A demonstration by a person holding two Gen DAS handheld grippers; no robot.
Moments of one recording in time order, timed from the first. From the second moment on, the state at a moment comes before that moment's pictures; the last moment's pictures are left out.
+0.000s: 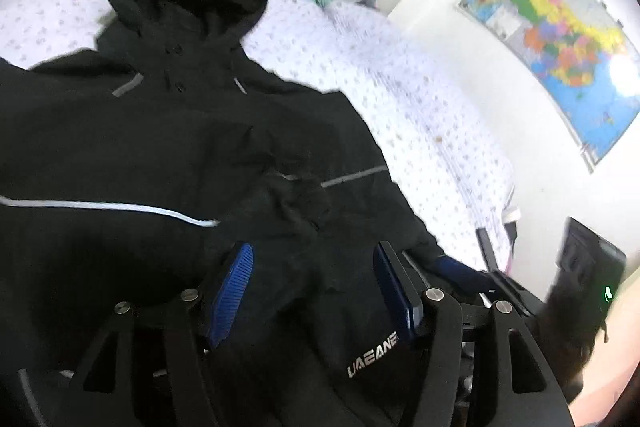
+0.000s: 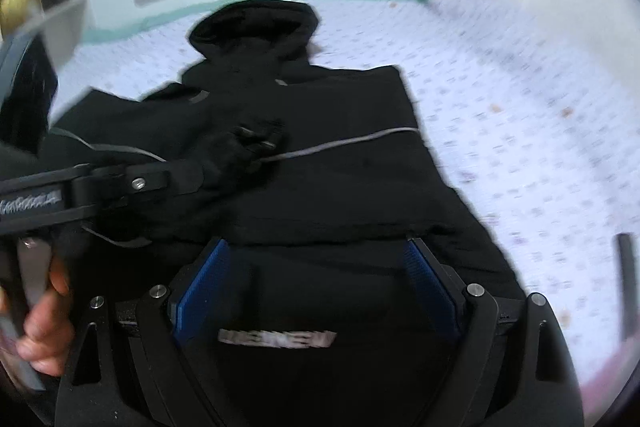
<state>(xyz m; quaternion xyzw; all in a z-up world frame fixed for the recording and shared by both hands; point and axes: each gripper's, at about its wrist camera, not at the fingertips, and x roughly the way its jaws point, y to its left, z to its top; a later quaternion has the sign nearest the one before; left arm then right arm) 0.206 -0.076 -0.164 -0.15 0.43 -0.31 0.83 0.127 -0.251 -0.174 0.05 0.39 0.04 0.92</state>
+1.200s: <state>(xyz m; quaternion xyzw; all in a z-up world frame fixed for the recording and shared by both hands) 0.235 0.037 -0.187 -0.07 0.45 -0.08 0.88 0.242 -0.318 -0.157 0.09 0.39 0.04 0.91</state>
